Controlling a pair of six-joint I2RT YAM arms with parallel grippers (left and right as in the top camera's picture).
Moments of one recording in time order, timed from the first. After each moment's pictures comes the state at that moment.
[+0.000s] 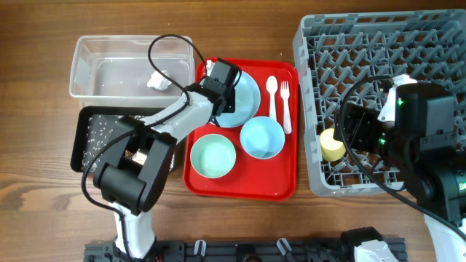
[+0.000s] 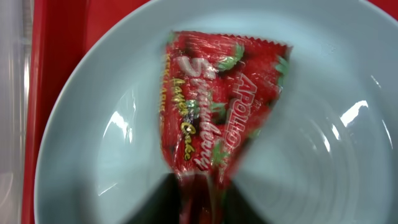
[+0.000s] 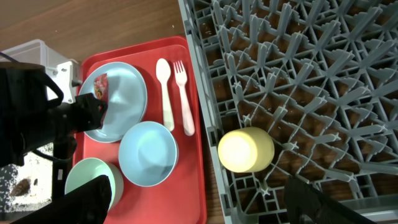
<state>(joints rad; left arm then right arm) -0.50 2.01 1.26 -0.36 -0.17 -0.41 0.17 1.03 1.38 -1.24 0.01 0.41</state>
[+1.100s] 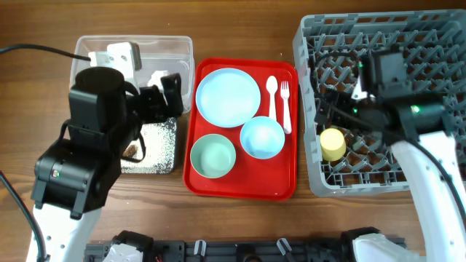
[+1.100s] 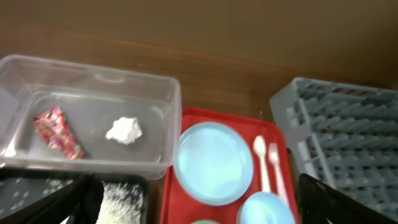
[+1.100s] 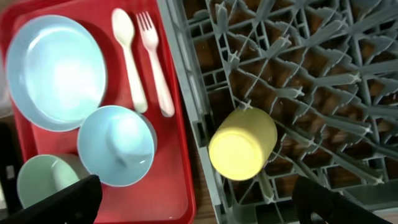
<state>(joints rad) -0.29 1.07 1.34 -0.86 -0.06 -0.36 0.17 1.33 1.38 -1.24 0.00 0.42</state>
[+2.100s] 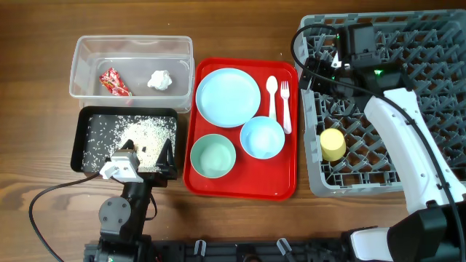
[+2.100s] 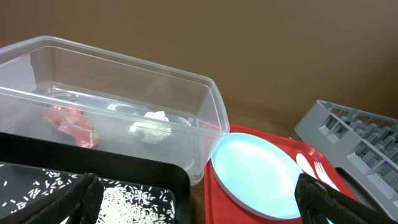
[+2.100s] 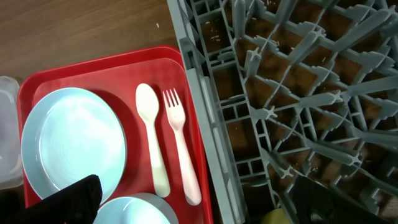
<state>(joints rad) -0.14 0.01 0.04 -0.11 -0.02 -0.32 0.17 1.57 1.38 -0.87 0.00 0.42</state>
